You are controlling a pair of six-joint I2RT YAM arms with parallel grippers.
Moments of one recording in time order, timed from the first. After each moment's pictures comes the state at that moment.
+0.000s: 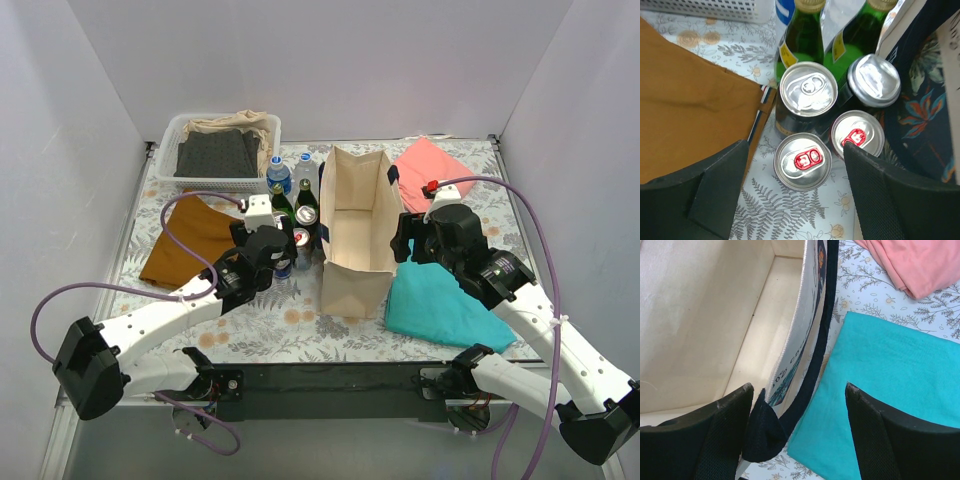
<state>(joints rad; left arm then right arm) -0.83 1.15 0.76 -0.14 -0.74 -0.50 0.62 0.90 0.97 -0.63 0.18 0.34</state>
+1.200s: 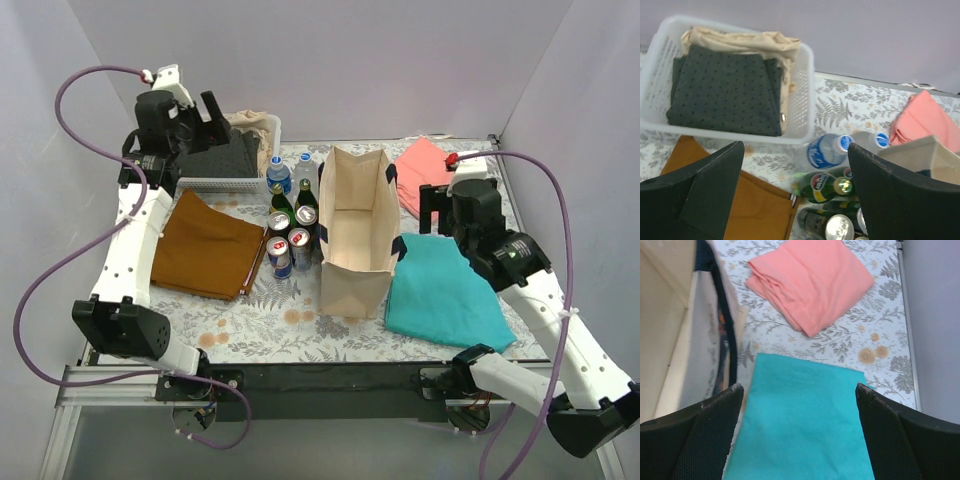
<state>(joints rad) -0.12 1.48 1.70 -0.50 0.00 -0.27 0.53 0.96 1.15 -0.68 0.44 0.12</state>
